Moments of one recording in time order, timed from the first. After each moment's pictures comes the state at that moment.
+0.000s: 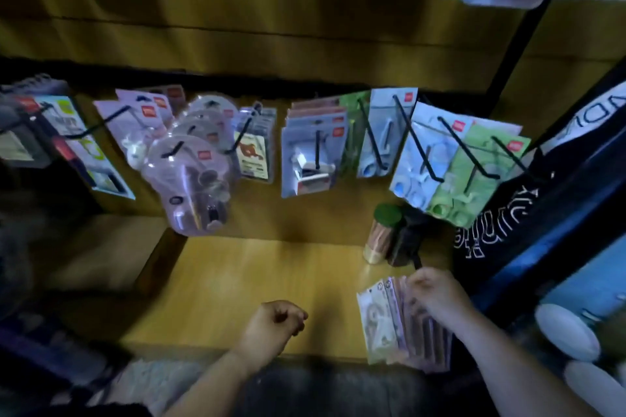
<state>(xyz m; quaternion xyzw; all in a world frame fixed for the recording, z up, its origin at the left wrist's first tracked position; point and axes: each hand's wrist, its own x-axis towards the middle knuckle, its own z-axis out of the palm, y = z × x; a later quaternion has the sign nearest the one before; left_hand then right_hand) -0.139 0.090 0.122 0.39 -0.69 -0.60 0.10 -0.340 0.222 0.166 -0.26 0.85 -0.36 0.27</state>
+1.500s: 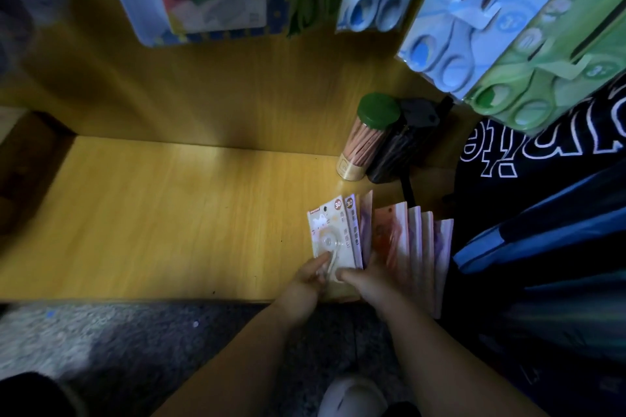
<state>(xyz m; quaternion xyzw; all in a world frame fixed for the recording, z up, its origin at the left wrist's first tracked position) -0.270 0.118 -0.061 0.36 -0.56 -0.74 0.01 -0.371 0.186 -0.040 -0.05 0.84 -0.32 0.44</state>
